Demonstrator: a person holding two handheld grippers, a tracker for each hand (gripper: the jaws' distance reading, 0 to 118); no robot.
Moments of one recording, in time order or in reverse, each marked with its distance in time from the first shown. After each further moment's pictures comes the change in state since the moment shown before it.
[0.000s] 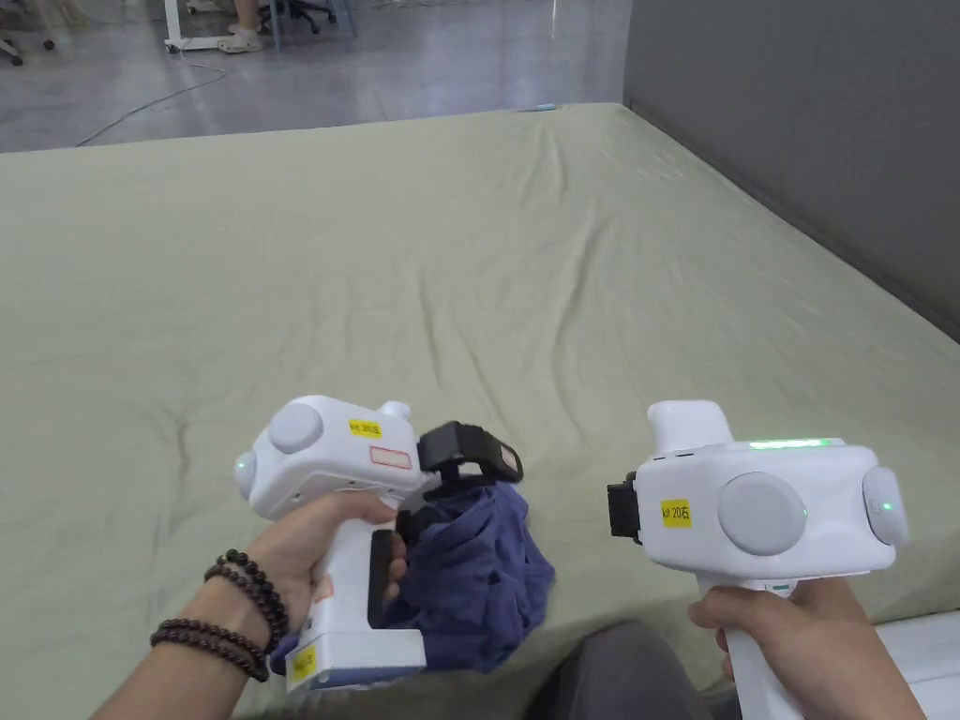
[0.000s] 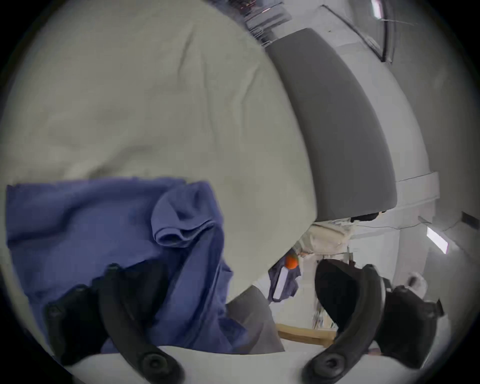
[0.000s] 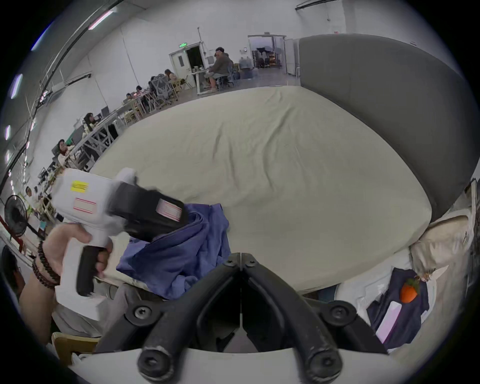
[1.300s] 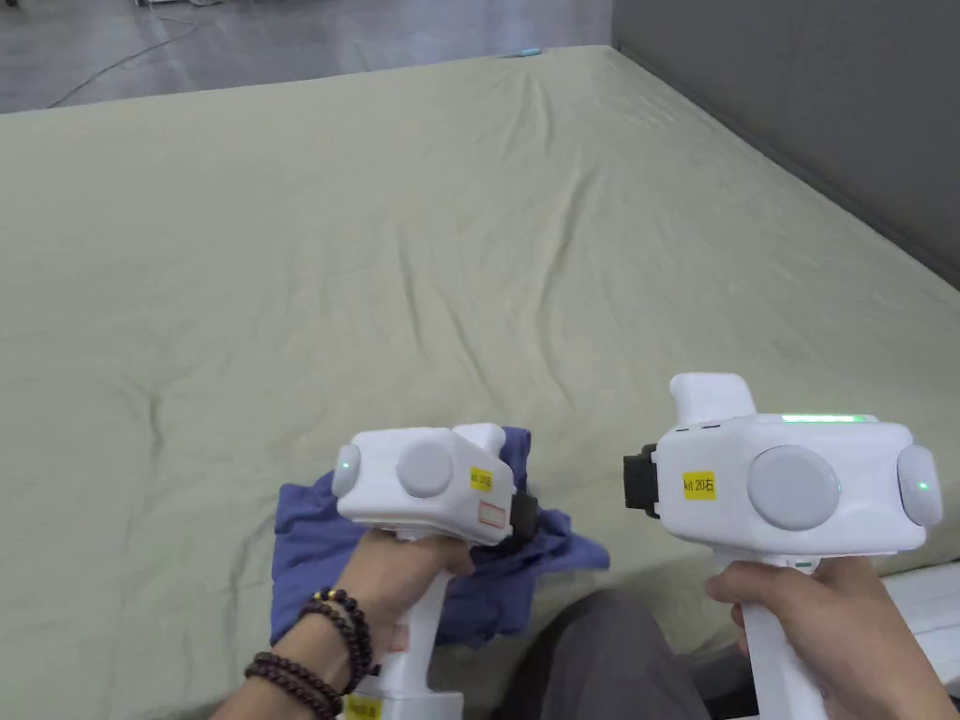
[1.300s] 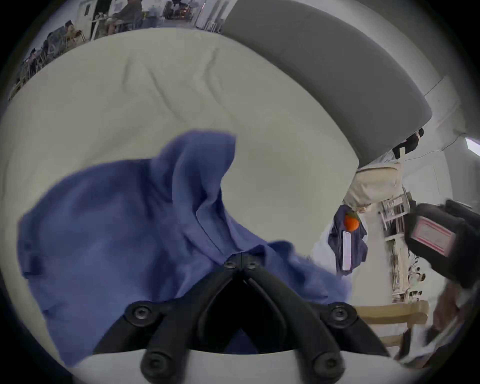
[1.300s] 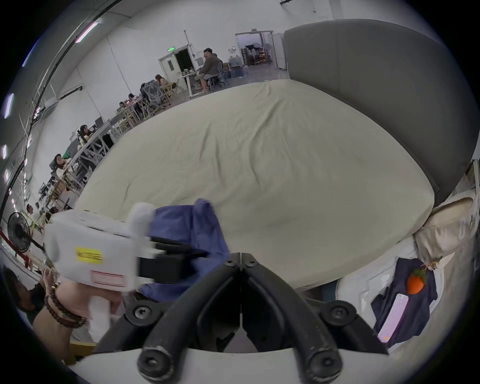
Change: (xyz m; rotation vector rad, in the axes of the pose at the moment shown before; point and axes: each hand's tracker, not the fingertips) left arm 0.033 -0.059 -0.115 -0.140 0.348 -0.376; right arm 0.030 -0.004 -0.011 -0.013 0.010 -0.076
